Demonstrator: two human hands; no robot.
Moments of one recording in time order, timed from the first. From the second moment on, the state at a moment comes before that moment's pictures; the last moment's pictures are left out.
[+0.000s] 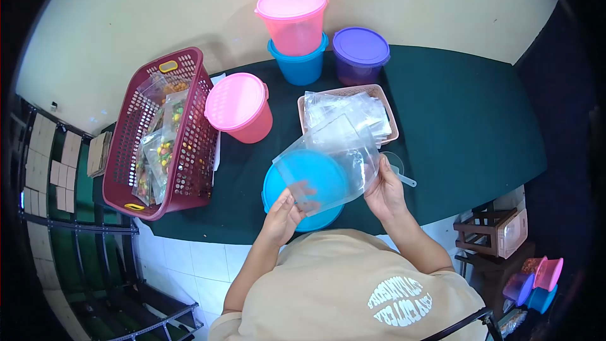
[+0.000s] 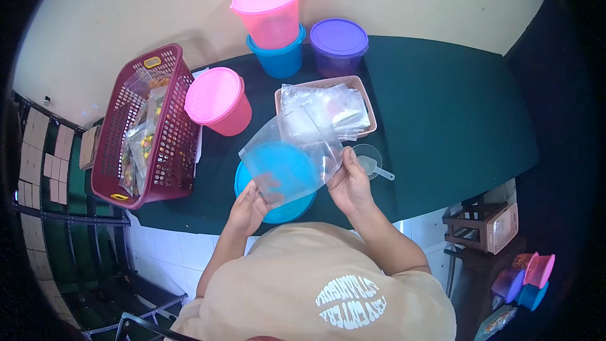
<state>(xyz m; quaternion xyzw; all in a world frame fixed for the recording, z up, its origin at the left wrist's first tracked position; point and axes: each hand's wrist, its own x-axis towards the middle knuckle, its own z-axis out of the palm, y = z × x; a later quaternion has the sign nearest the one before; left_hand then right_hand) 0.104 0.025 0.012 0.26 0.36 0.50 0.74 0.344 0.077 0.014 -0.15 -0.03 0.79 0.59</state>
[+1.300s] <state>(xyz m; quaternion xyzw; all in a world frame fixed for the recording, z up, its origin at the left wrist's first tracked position) 0.072 -0.026 0.064 0.34 0.26 0.66 0.62 0.329 0.042 0.009 -0.20 -0.26 0.89 0.32</state>
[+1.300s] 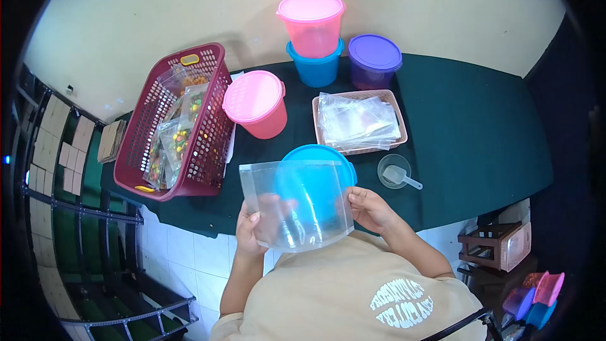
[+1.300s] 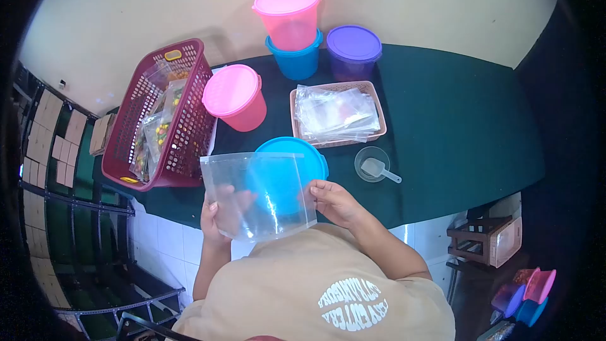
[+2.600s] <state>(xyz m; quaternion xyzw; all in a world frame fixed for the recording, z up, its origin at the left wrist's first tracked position) 0.097 -0.041 0.081 0.64 0.68 0.32 0.18 0.294 0.031 0.052 -0.42 -0.78 0.34 0.32</state>
